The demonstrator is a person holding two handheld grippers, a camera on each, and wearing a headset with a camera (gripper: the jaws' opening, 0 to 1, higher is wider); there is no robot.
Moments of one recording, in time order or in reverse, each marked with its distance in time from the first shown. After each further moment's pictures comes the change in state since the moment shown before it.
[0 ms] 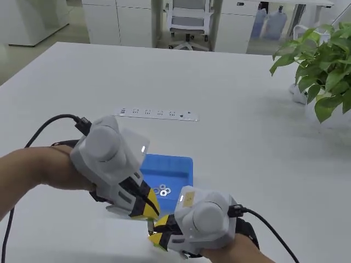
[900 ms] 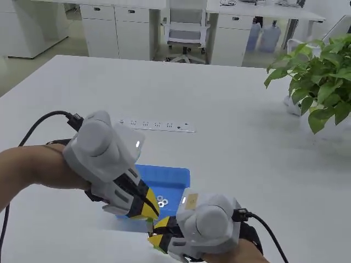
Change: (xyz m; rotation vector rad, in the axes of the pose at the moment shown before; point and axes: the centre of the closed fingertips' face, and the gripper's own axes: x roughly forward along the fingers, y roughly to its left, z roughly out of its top) left arm -0.023 0.006 0.022 0.011 -0.045 0.016; right arm -0.022 -0.009 0.023 -0.020 -0.029 -0.052
